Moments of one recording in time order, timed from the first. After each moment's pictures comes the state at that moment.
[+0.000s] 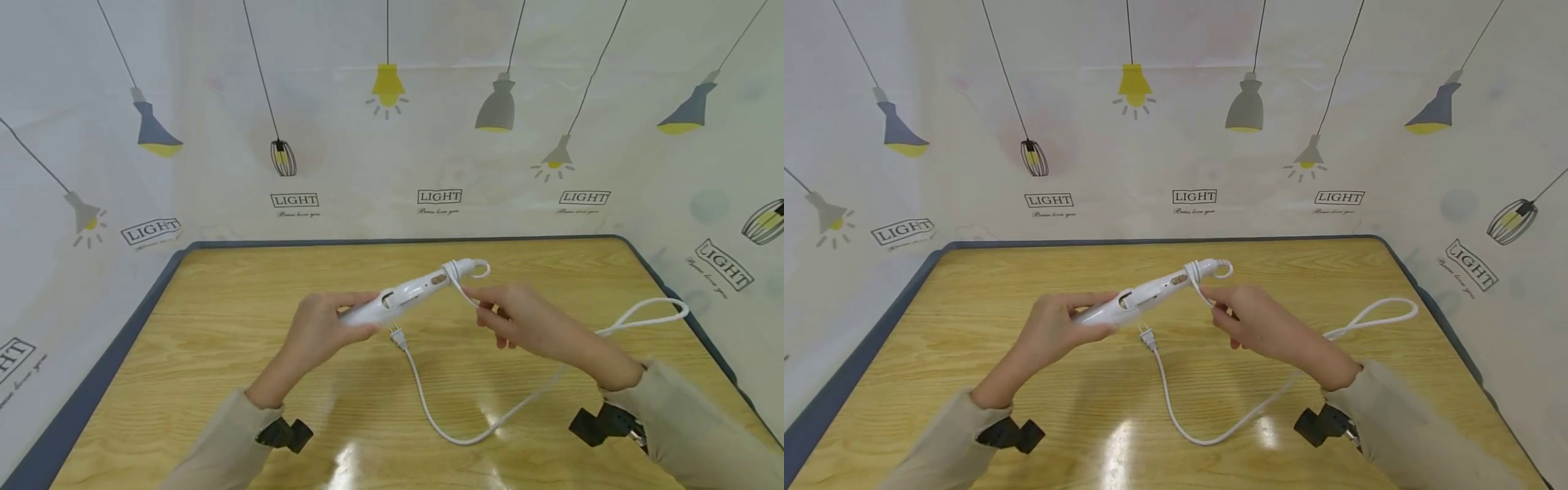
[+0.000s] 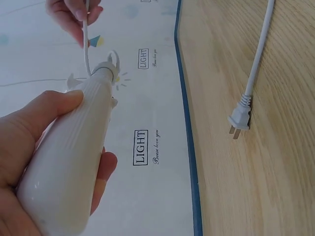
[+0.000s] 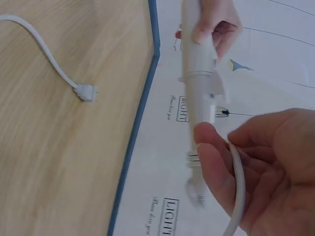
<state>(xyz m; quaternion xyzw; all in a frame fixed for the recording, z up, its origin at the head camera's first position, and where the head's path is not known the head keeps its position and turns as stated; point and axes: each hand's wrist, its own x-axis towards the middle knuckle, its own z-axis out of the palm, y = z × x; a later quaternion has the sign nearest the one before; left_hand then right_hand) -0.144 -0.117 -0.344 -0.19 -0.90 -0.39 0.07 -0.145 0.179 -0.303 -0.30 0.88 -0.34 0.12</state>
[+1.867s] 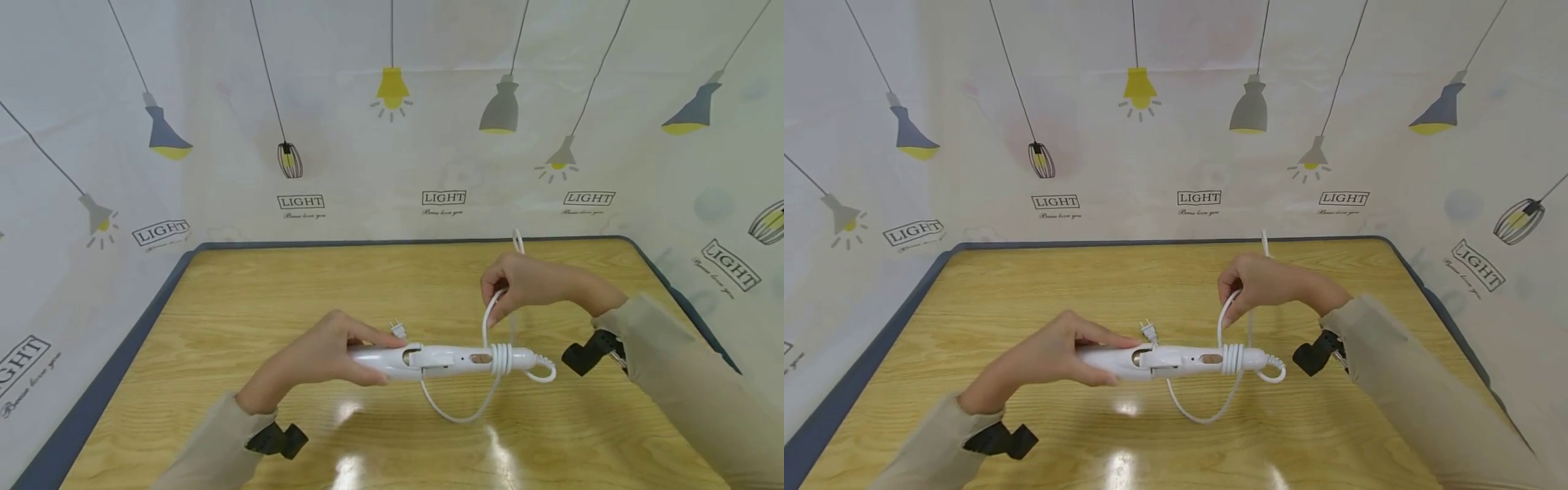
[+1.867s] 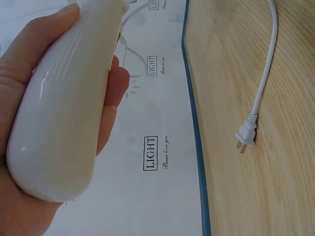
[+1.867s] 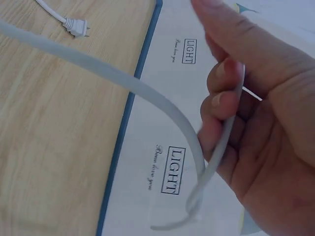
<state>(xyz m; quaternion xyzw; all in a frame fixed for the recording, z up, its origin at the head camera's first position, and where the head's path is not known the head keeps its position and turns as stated) -0.130 -0.126 -0.332 -0.36 -0.78 -0.48 -0.16 -0.209 0.197 -0.300 -0.41 0.80 -0.36 0.26</state>
